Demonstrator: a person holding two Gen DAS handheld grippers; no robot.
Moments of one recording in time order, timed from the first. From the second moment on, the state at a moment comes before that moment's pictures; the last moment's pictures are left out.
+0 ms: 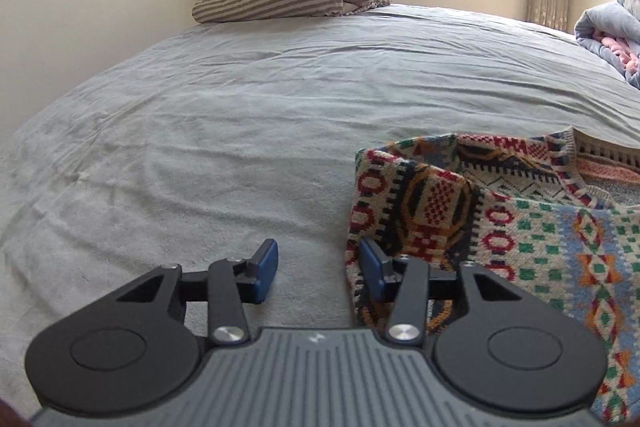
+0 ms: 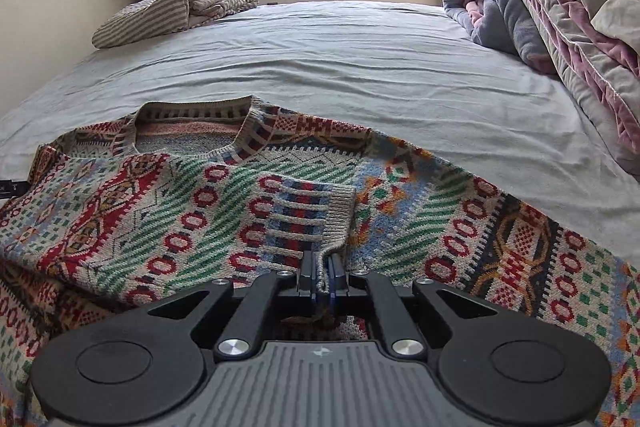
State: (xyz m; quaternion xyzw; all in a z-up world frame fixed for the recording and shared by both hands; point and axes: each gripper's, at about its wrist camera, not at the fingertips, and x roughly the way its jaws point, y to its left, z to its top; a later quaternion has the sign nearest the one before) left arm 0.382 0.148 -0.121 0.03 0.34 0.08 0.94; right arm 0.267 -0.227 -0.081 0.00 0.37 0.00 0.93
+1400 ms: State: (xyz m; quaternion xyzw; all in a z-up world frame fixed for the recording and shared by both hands) left arm 0.276 0.137 -0.089 -0.12 0.42 -0.01 0.90; right arm 0.102 -0.458 -0.092 0.26 0.25 -0.44 0.82
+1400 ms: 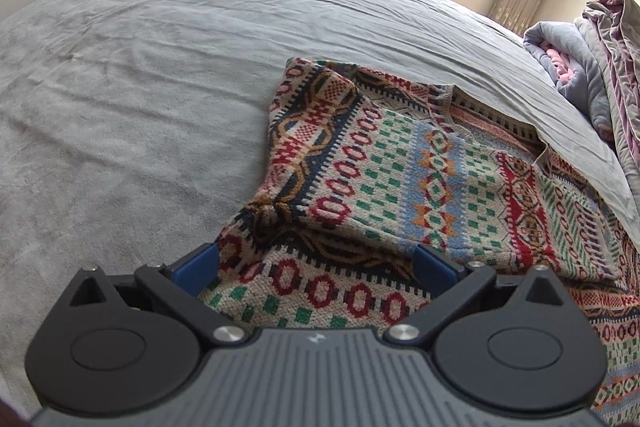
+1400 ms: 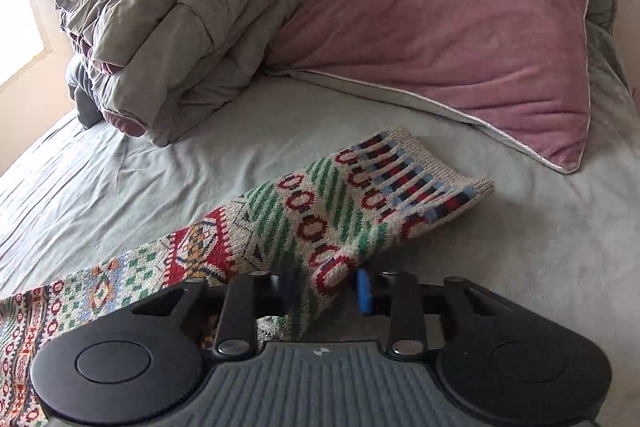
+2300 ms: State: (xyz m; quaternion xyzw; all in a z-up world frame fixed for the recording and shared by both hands) left arm 0.275 0.162 -0.073 -0.18 0.40 -0.01 0.90; right arm 0.269 -0.202 0.025 0.13 0.22 -0.11 0.96
